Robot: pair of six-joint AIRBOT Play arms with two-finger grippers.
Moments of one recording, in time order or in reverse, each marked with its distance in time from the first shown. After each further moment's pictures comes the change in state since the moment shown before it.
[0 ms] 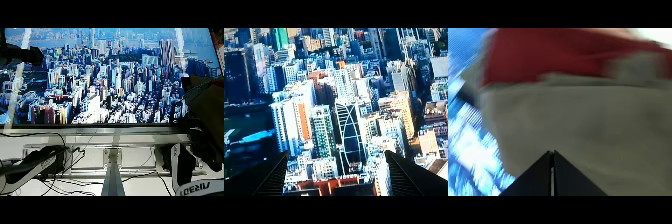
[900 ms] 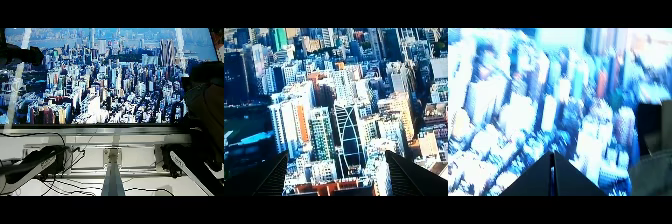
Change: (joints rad) left arm 0.000 0.000 0.000 0.000 0.000 0.000; right arm 0.952 -0.157 0.000 -0.058 -0.236 -0.133
